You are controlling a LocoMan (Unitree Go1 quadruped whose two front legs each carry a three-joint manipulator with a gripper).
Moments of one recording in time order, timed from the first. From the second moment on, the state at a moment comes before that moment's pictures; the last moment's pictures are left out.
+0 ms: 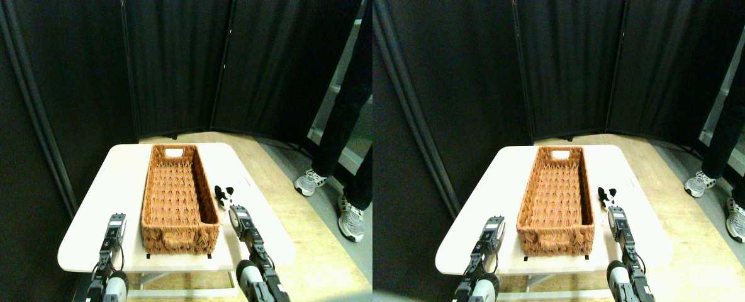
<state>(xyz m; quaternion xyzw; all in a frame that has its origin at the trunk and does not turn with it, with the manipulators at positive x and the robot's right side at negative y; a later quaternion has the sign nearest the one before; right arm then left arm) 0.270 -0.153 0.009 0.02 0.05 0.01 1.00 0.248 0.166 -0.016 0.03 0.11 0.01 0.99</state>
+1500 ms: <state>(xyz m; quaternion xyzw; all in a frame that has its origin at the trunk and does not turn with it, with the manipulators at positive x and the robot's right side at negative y) 0.281 -0.167 0.025 0.10 0.01 0.03 0.99 0.255 0.190 -0.001 0.05 0.00 -0.06 1.00</state>
